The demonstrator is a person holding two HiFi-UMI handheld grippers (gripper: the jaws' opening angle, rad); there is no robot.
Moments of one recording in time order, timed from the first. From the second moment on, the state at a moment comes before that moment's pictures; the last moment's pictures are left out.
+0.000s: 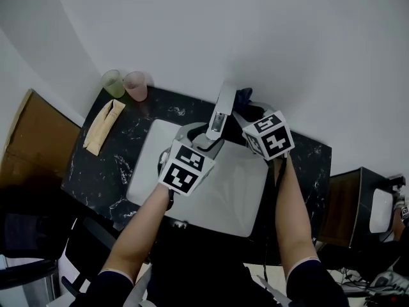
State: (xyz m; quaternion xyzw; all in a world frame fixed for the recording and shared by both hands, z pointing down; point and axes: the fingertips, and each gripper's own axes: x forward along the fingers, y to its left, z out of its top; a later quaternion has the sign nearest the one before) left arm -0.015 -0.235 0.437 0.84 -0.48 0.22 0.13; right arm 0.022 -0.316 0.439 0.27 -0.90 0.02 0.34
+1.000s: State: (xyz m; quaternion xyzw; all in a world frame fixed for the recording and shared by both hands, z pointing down) left arm -0.015 -0.238 0.438 0.83 -0.49 0.22 0.15; right arm 0.017 -0.293 0.428 0.23 -0.91 -0.01 0.35
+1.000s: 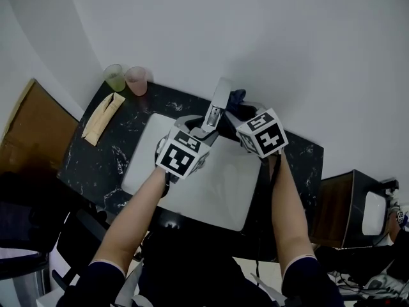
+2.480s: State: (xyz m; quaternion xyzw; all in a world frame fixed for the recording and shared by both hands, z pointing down) left arm -0.015 -0.212 0.441 0.83 -0.49 0.24 0.12; right arm 0.016 -0.219 0.434 0.16 -0.94 0.01 0.31
